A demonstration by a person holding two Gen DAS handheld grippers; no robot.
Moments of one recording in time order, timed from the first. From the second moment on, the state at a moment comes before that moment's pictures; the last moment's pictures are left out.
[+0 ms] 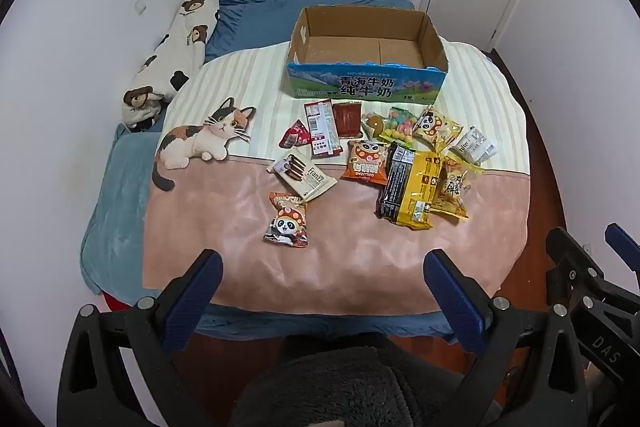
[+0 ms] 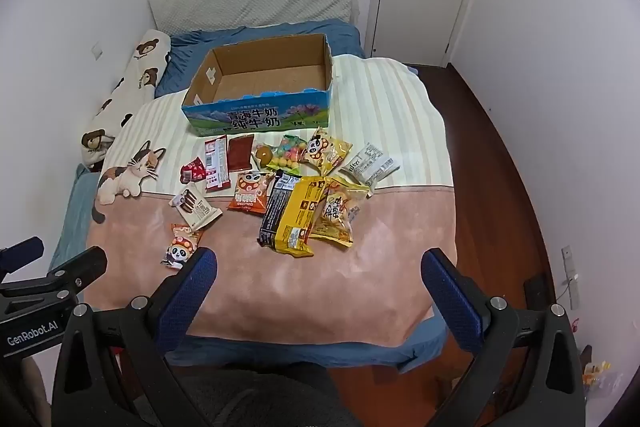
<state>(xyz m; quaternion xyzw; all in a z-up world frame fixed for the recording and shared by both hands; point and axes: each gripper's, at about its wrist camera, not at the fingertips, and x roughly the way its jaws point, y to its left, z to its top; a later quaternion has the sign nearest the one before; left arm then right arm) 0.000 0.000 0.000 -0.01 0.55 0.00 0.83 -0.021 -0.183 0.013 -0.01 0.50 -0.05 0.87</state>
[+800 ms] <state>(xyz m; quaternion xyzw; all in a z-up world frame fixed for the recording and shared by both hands) -0.001 -0.005 0.010 0.00 0.54 0.00 0.84 -0.023 -0.188 0.025 -0.01 0.48 -0.06 0.88</state>
